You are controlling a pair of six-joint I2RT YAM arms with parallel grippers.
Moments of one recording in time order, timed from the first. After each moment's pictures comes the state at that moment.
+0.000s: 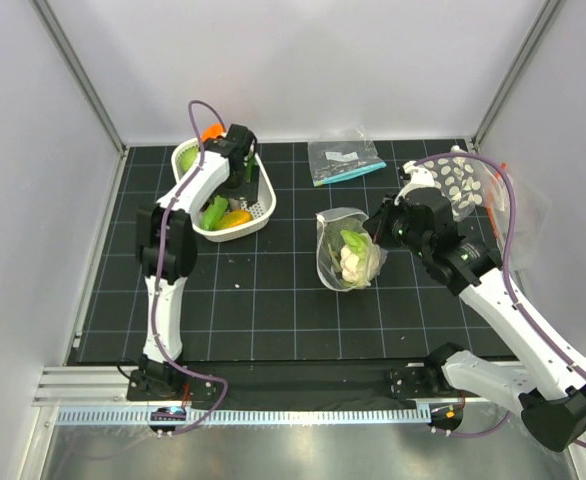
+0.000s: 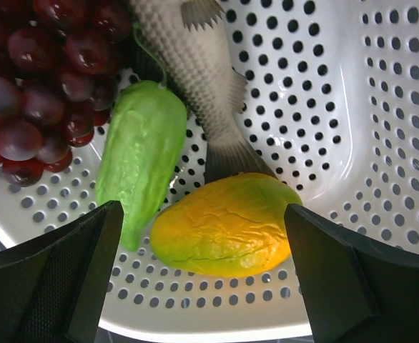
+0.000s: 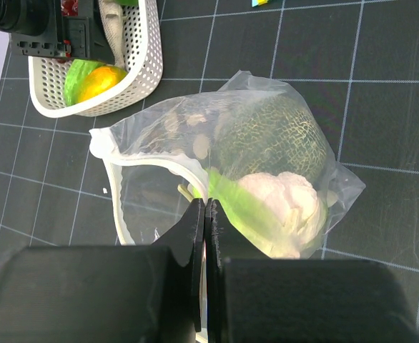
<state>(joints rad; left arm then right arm) -0.32 2.21 2.01 -1.02 -0.25 -0.24 0.52 1.00 1.06 -0.55 0.10 0.50</state>
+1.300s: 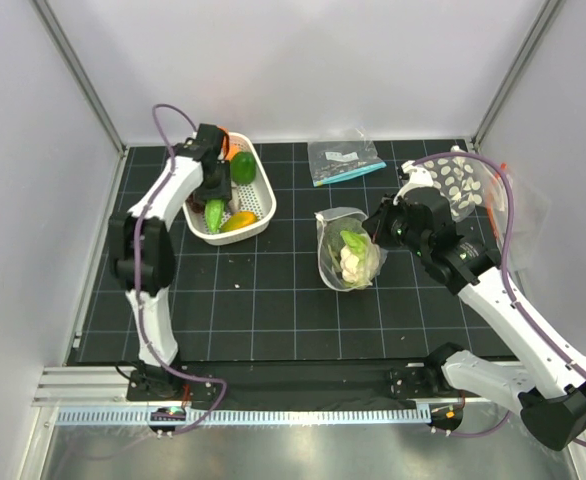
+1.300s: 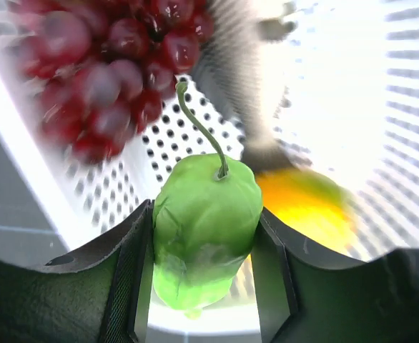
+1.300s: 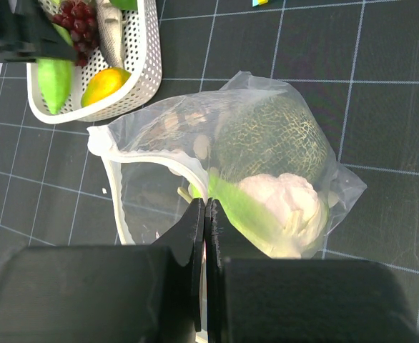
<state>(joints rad) -0.22 2.09 1.83 -0.91 -0.17 -0.27 0.52 1.00 1.06 -0.55 0.10 0.50</state>
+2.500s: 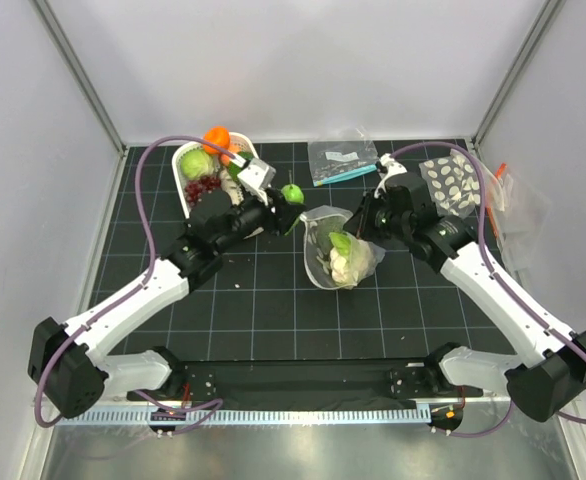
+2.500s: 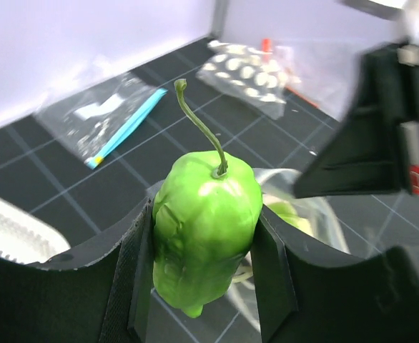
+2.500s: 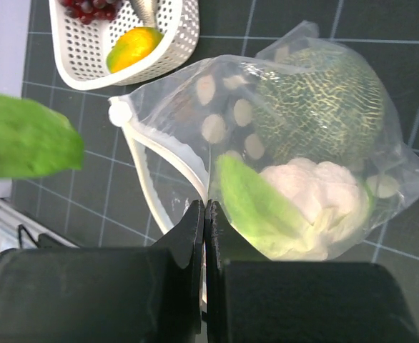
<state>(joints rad) -0.68 1.20 0.96 0.19 0.13 -0.15 0.52 1.16 1.14 -0.58 -0.06 0.55</state>
